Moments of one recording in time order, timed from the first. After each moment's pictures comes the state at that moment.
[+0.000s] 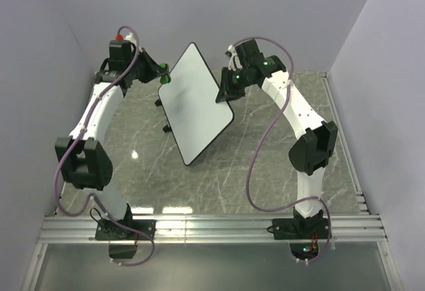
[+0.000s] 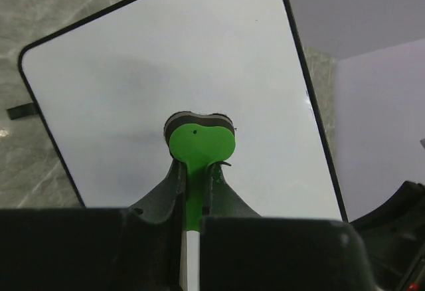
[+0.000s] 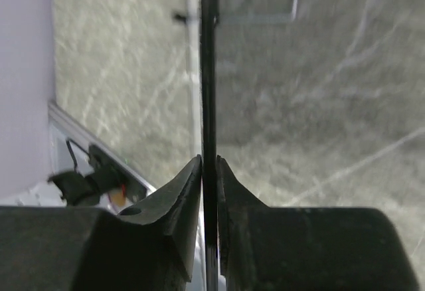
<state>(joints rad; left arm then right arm) -0.09 1.75 1.68 -0.43 0.35 -0.62 0.46 1.98 2.08 -1.04 -0.42 0.40</state>
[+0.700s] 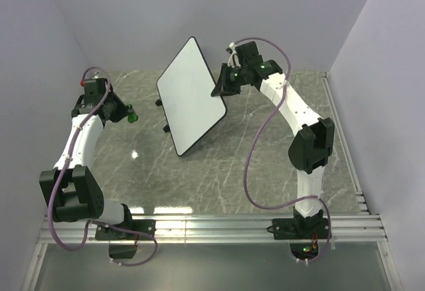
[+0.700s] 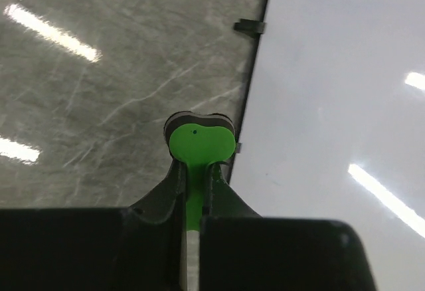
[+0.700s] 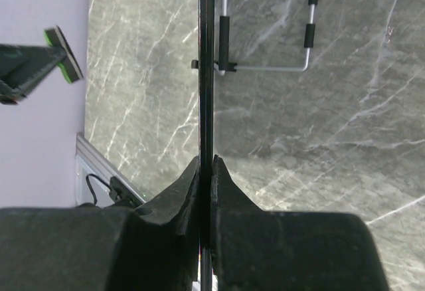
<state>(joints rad) 0.12 1.41 1.19 -0.53 0.13 -0.63 0.45 2.00 2.02 -0.80 -0.45 0.50</state>
